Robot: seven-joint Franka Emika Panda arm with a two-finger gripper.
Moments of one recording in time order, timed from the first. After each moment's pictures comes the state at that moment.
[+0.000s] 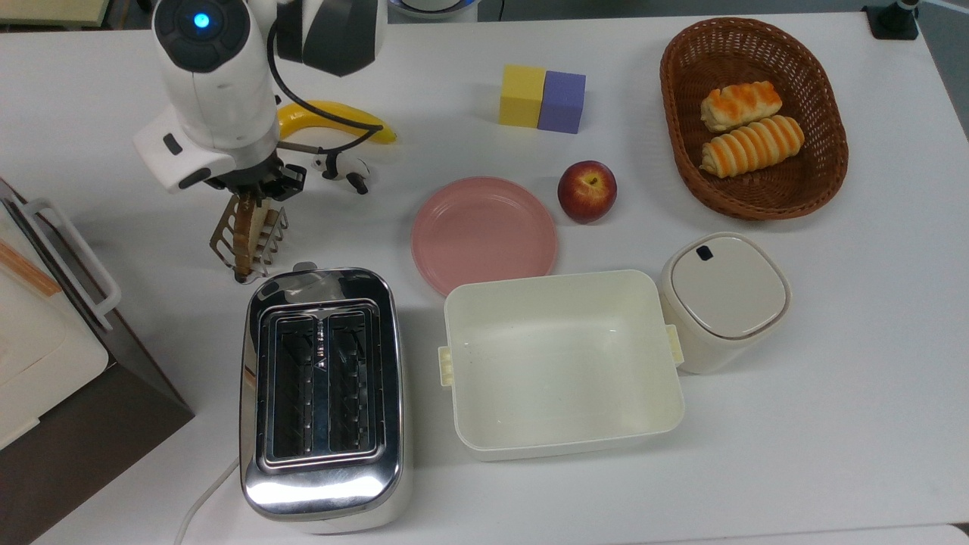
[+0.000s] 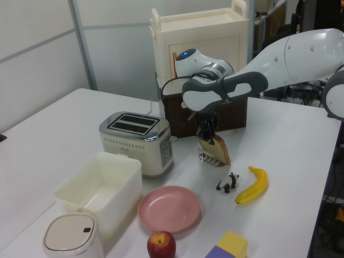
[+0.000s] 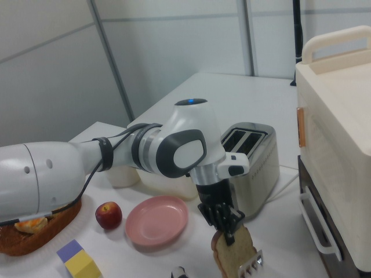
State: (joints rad) arm -0.23 0.41 0.03 -1.55 -0.25 1.86 -0.02
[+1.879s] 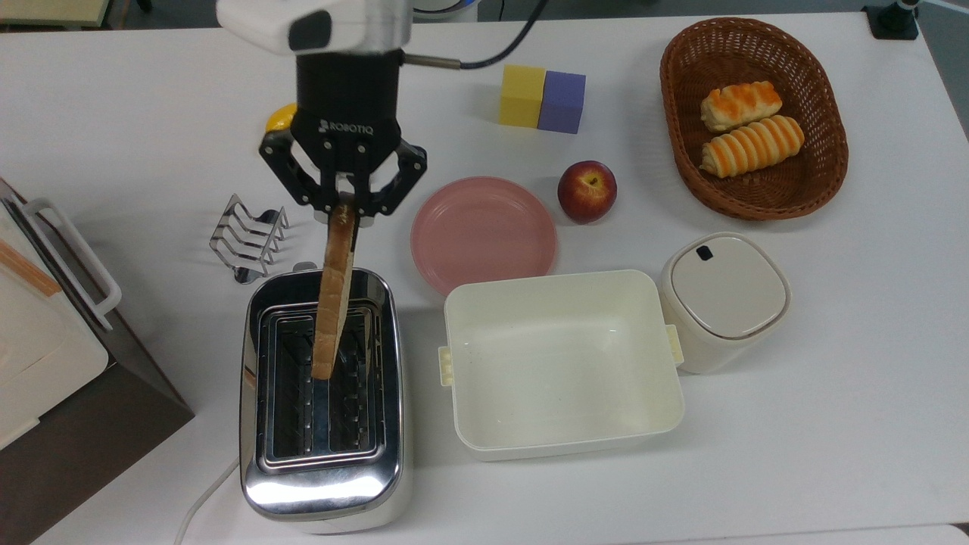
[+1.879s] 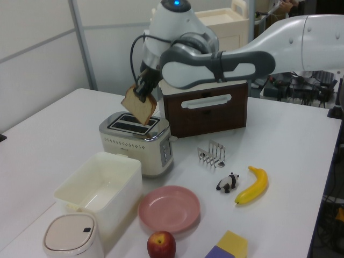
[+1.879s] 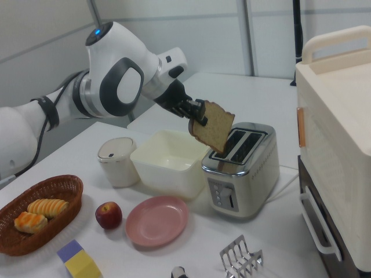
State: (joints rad) arm -0.17 0.33 0.21 -1.38 -0.28 2.24 0.10
